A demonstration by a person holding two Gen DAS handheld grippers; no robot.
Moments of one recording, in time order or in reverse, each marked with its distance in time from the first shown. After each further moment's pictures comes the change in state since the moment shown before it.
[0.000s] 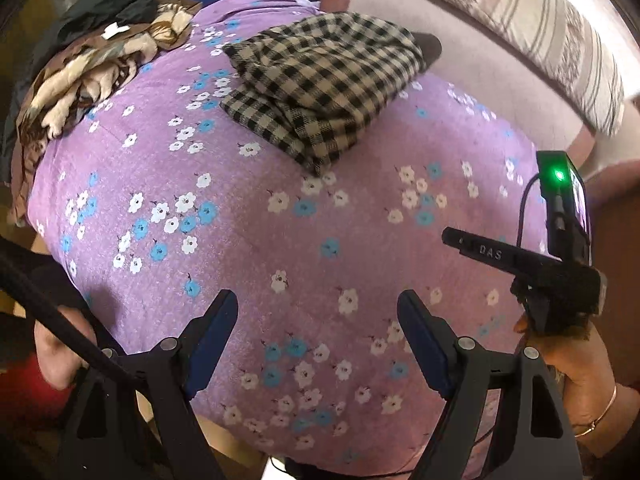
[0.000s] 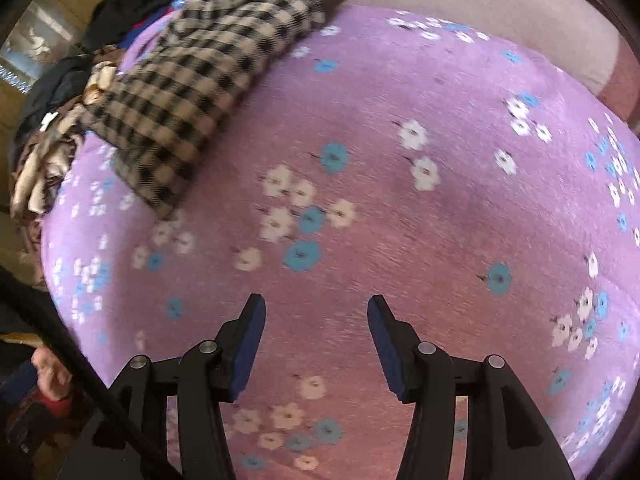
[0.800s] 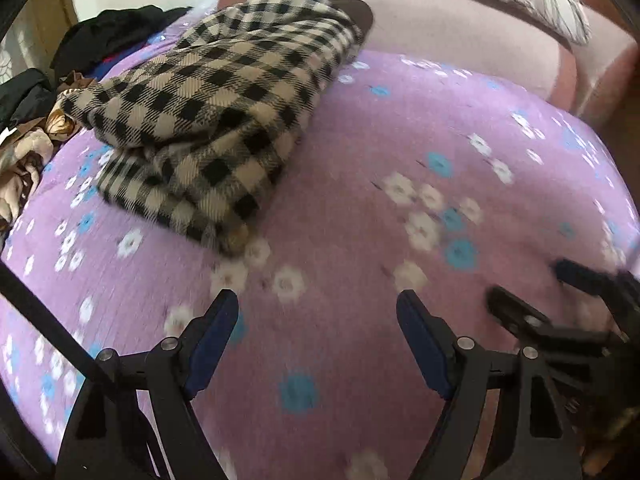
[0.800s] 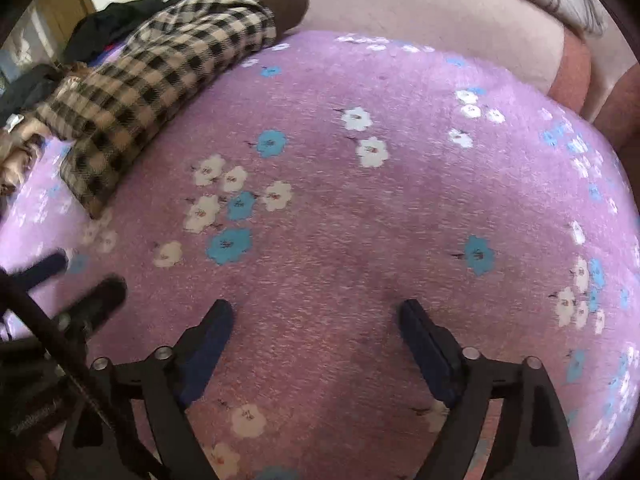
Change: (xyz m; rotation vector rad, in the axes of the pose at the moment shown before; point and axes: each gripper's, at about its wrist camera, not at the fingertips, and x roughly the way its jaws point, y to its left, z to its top) left arm 0.160 -0.043 0.037 0.321 -0.208 -0.008; right arm 0.035 -0.012 -0.062 0.027 -0.262 -0.225
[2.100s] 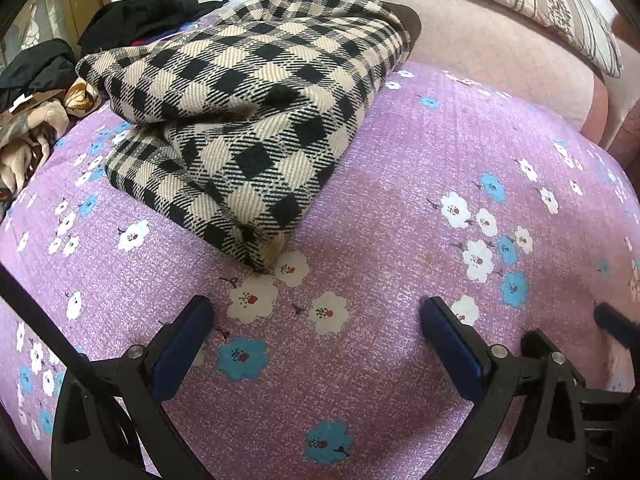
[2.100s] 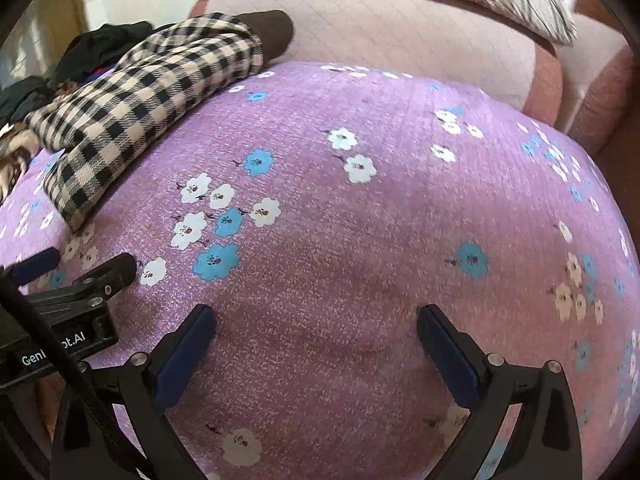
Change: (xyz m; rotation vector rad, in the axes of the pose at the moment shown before) left arm 0.026 0.018 0.001 -0.098 -0.029 0.046; right arm -0.001 0.004 -0.008 0.041 -0.115 -0.038
